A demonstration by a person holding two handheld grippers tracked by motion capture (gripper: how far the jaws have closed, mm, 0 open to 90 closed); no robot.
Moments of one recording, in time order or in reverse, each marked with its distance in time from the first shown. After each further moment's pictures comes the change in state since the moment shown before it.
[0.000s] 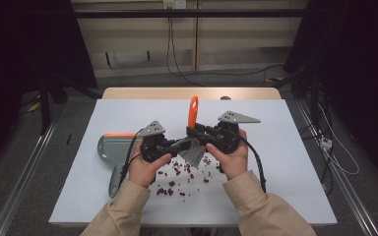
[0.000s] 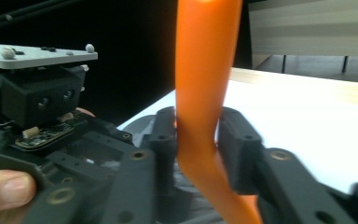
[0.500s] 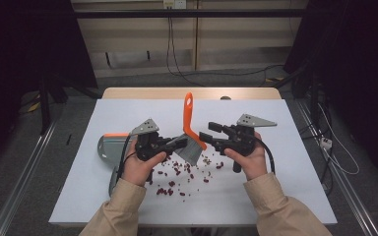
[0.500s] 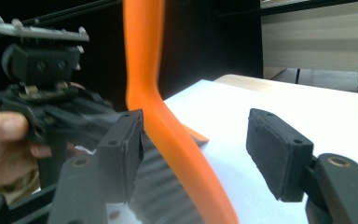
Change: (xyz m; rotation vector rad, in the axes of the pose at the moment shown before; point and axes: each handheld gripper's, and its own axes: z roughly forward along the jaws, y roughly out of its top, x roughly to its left) left arm 0.004 0.004 -0.011 -0.033 -0.028 -0.007; right arm -0.037 -0.015 -0.027 -0.044 0.079 -0.041
